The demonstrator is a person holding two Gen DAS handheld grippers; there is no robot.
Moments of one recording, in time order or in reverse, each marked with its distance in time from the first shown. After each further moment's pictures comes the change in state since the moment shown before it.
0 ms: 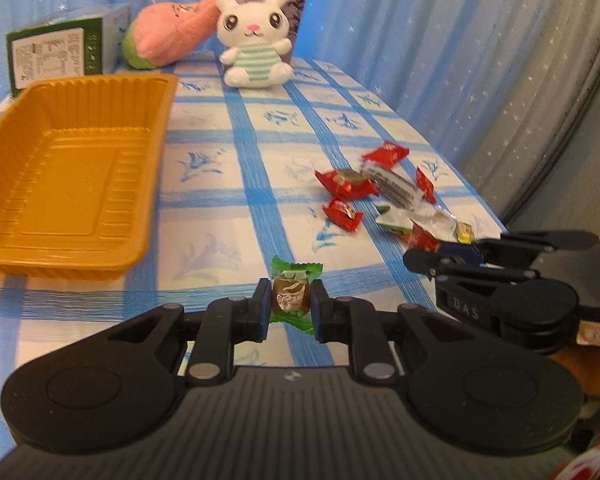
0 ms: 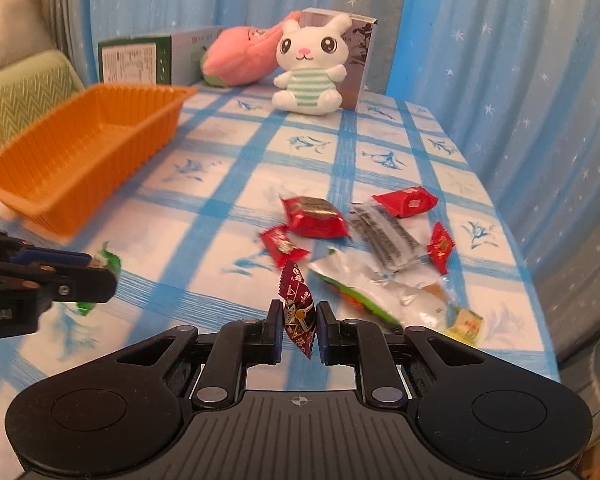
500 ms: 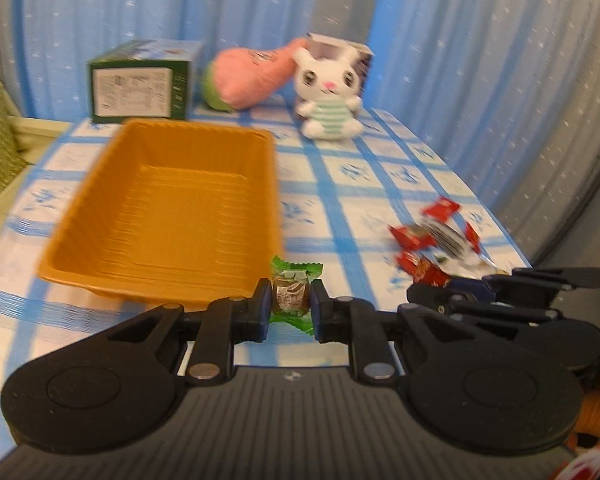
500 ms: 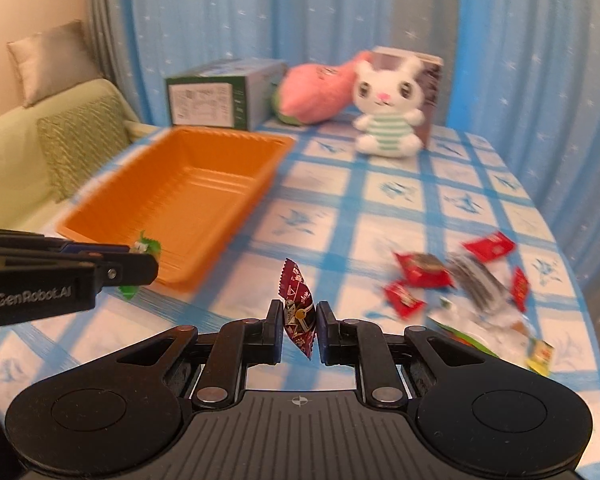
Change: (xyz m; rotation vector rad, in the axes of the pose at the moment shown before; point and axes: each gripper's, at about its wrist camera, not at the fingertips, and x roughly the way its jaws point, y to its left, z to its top) left arm -0.071 0.060 0.021 -0.065 -0.094 0.128; right arm -0.033 0.080 0.041 0.004 -0.052 0.157
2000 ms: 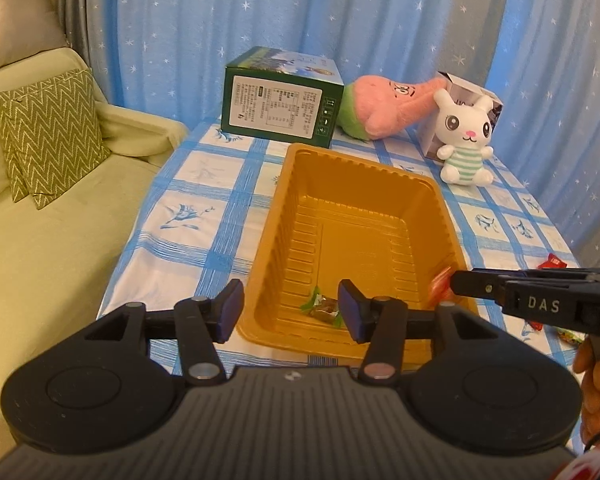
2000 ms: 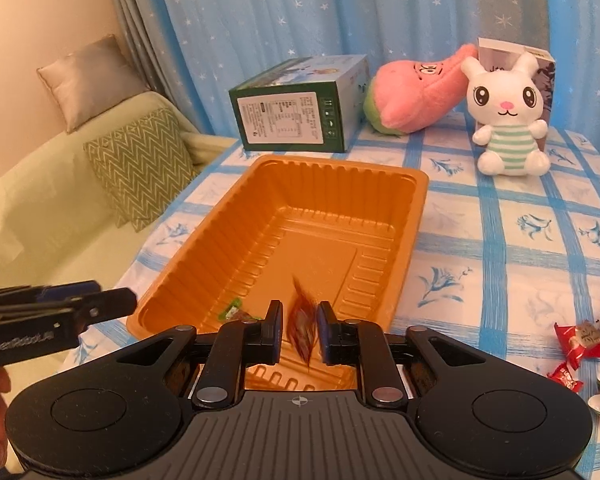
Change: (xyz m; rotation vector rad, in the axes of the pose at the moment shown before) left arm -0.009 0.141 0.033 -0.131 -0.027 0.180; right arm 0.087 0.062 0.081 0.082 0.038 0.205
